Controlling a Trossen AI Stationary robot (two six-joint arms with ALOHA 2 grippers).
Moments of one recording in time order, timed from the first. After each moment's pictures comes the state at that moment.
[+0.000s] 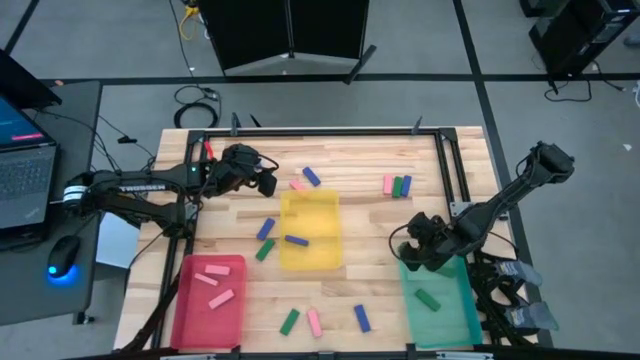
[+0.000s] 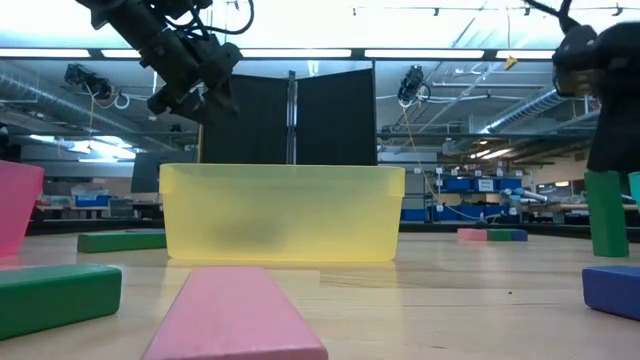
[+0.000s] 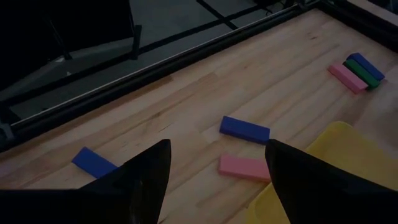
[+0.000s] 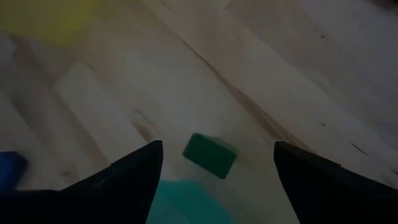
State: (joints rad) left arm 0.21 1.05 0.76 -0.39 -0.52 -0.53; right arm 0.61 1.10 0.61 -0.77 0.37 1.40
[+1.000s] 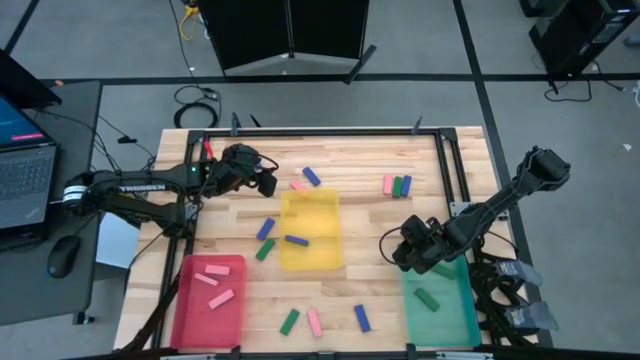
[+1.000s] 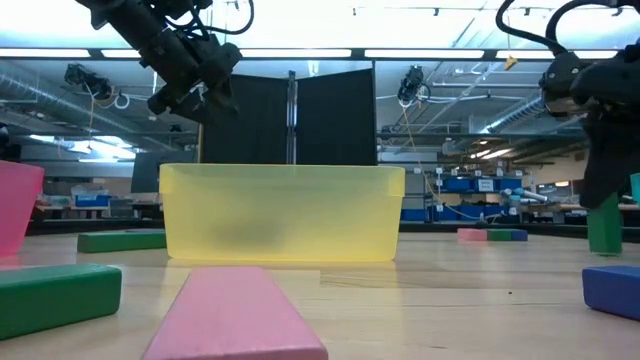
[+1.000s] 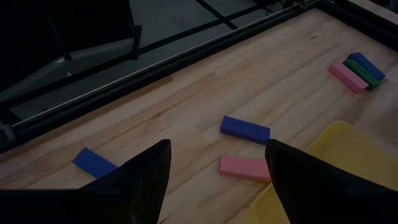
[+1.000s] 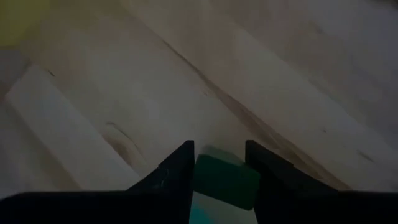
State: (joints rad) left arm 0.21 1.05 0.76 -0.39 -0.52 -0.53; right arm 0.57 1.23 0.60 -0.72 0.39 1.42
